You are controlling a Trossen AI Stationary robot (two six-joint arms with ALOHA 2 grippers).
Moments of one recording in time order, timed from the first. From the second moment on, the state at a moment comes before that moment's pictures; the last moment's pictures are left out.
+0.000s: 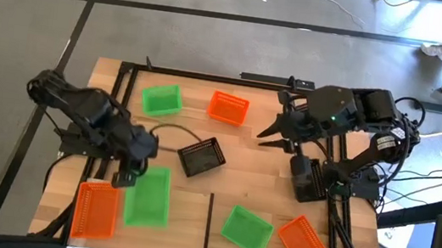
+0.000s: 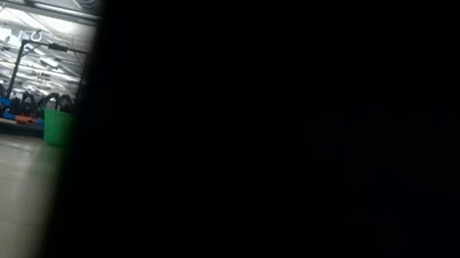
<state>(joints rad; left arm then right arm) -0.42 1.34 1.64 -1.40 0.11 -0.68 0.17 1.63 2.34 -1.32 -0.03 -0.15</state>
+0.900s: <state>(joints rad) -0.58 1.34 1.36 -1.18 0.14 -0.86 0.17 1.63 2.34 -1.32 -0.03 -0.21</state>
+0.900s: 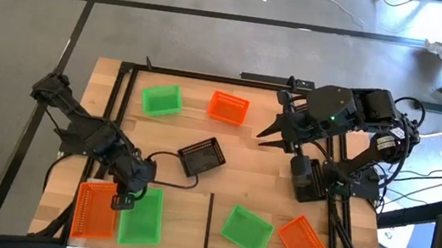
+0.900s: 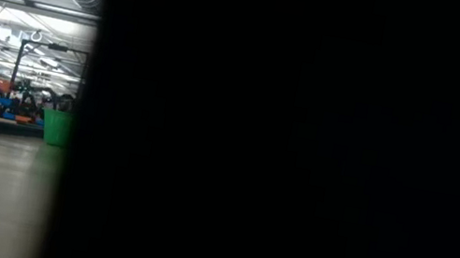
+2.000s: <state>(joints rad) -0.57 1.34 1.61 -1.37 -0.24 -0.83 0.12 1.64 2.31 -1.38 -0.03 -0.24</state>
